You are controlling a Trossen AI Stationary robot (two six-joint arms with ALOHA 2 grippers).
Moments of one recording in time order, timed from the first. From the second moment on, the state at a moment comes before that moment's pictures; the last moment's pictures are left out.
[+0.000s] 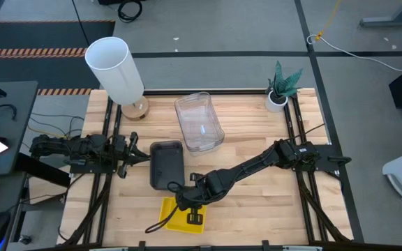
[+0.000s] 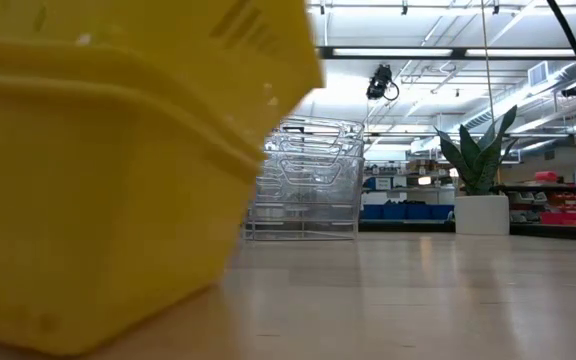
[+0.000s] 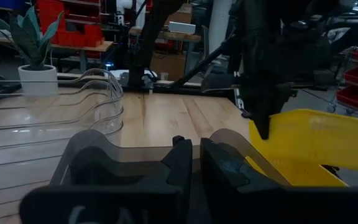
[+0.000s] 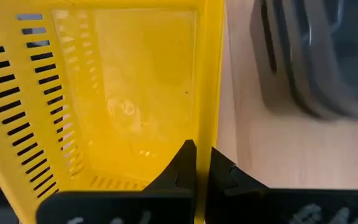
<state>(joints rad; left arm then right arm) -0.13 0.01 0.04 -0.04 0.02 -0.12 0.39 2.32 2.18 -0.93 0.06 0.47</state>
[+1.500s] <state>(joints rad) -0.13 0.01 0.04 -0.03 0.09 -0.13 0.36 2.21 2.18 -1.25 0.08 0.54</state>
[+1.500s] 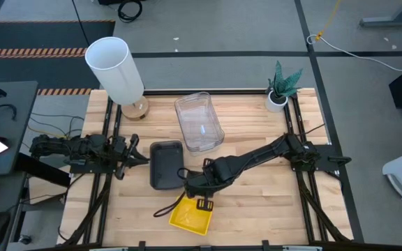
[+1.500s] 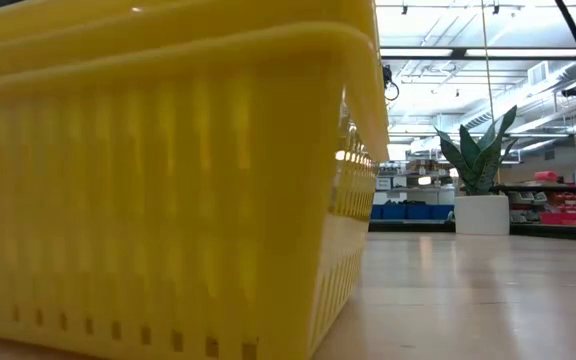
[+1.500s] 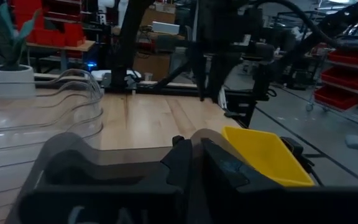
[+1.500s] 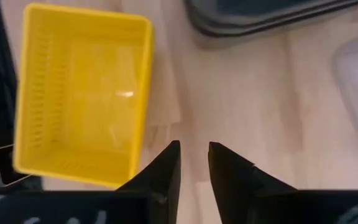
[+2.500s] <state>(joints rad) -0.13 0.01 0.04 0.01 0.06 -0.10 0.21 1.35 0.89 -0.13 0.27 0.37</state>
